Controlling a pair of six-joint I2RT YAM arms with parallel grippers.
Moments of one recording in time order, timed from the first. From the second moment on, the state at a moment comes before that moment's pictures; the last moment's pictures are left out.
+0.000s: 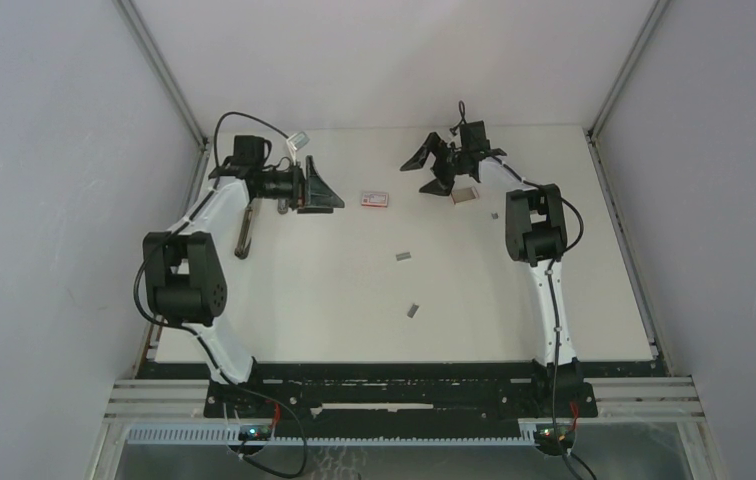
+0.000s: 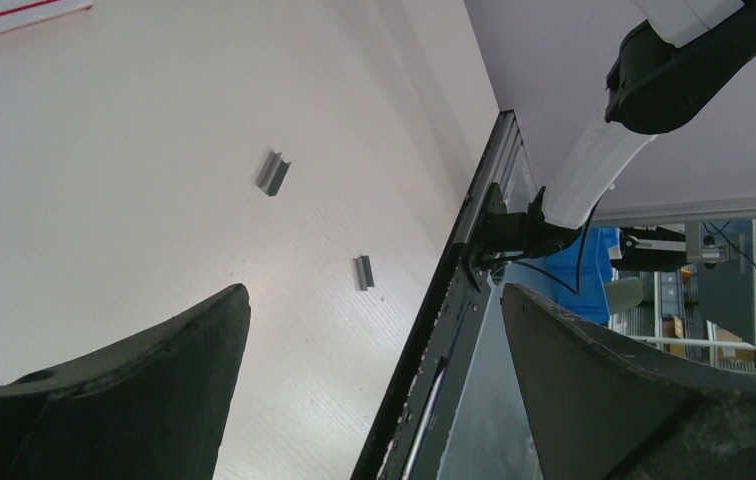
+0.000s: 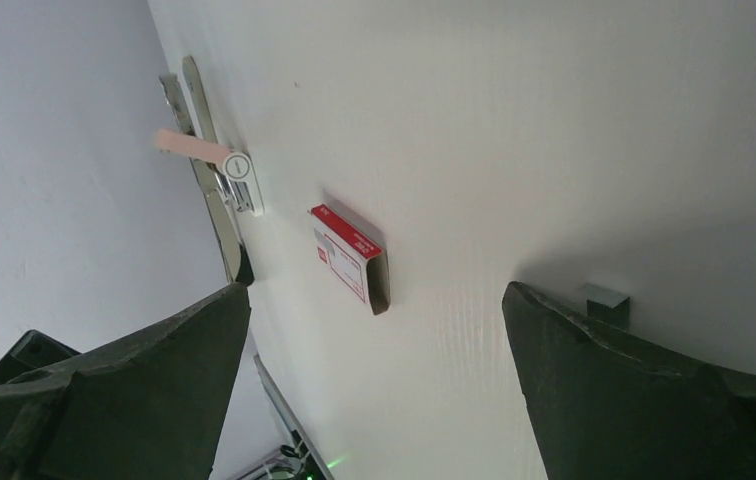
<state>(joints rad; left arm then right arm) -0.05 1.80 1.41 -0.56 1.15 -0.14 0.20 2.54 2.08 -0.32 -0.70 0.83</state>
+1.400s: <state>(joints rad) 0.00 1.75 1.37 -0.60 1.13 -0.04 0.14 2.52 2.28 -0.46 -0.51 0.69</state>
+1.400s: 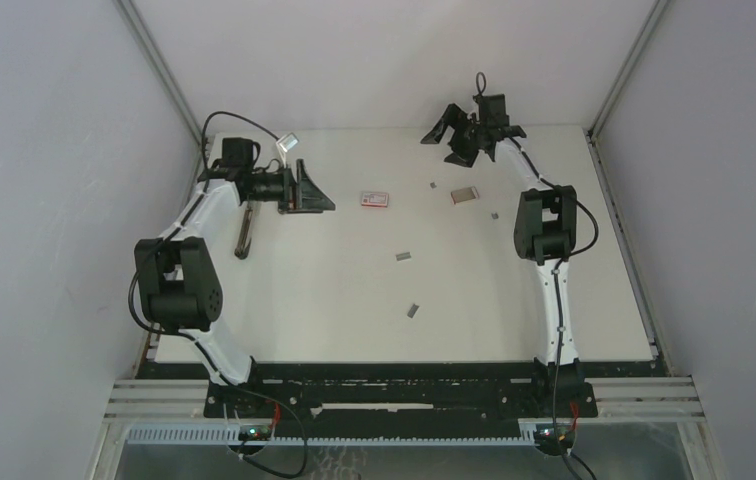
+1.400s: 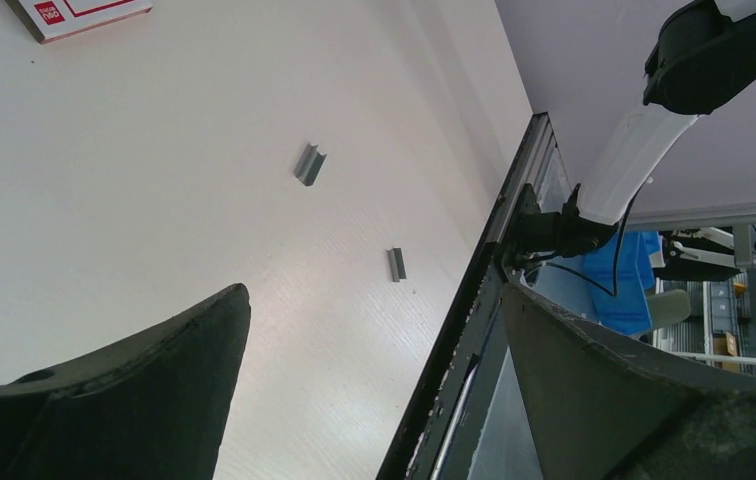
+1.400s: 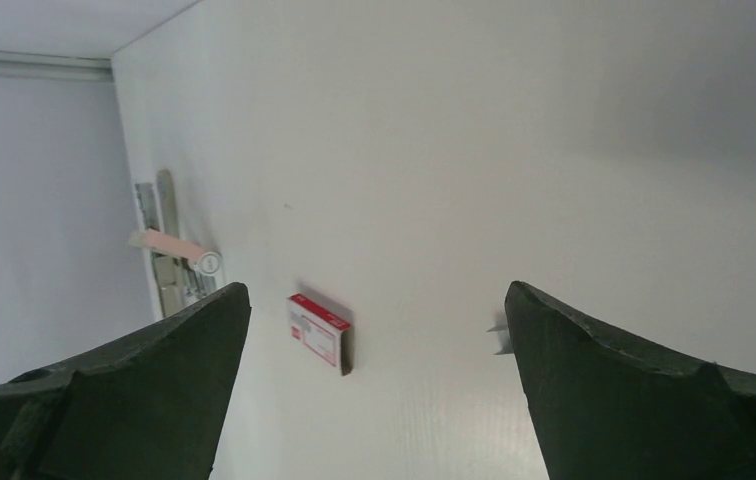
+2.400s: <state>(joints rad) 0.12 1.73 1.38 -0.78 1.10 0.13 0.19 2.57 2.21 -0.48 -0.55 0.67</state>
